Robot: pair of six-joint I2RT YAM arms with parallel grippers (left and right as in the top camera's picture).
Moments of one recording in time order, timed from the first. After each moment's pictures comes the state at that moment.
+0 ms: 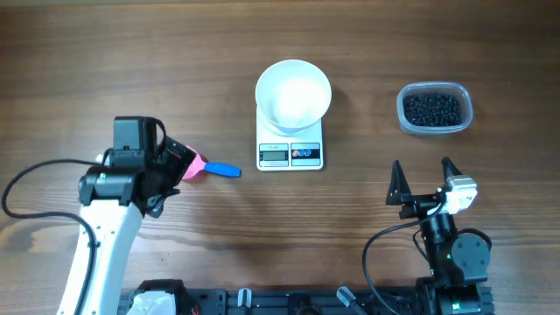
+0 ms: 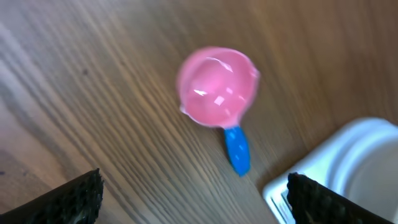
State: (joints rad) left arm -0.01 1.17 0.89 -0.96 -0.03 -1.05; right arm 0.07 0.01 0.01 0.00 -0.04 0.13
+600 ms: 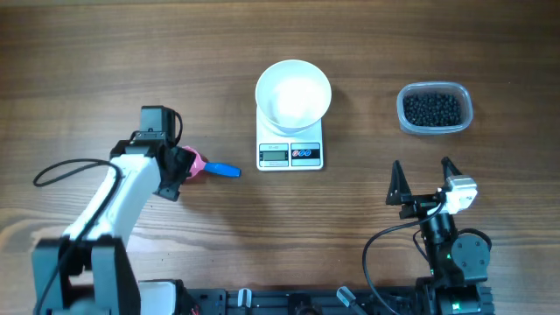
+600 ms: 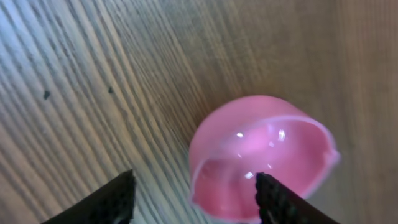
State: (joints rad) left arm -0.01 1.52 0.84 -0.72 -0.09 -1.19; right arm 0.07 0.01 0.01 0.00 -0.04 0.13
